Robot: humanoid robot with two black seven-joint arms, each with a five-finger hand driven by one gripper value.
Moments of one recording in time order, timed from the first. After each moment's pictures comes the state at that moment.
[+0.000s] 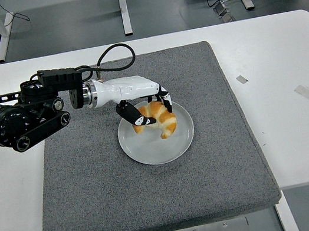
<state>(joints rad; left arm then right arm) -1.30 0.25 0.18 -0.90 1.26 -0.06 -0.52 -0.10 0.00 0.09 0.13 -0.13 0.00 0.25</state>
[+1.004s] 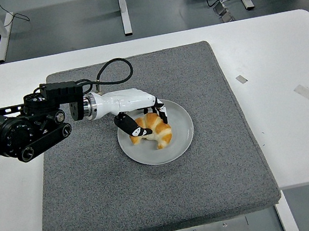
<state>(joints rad) -1.25 0.23 0.19 -0.86 1.27 -0.05 -0.52 -0.10 0.00 0.09 0.13 -0.13 0.00 0.25</state>
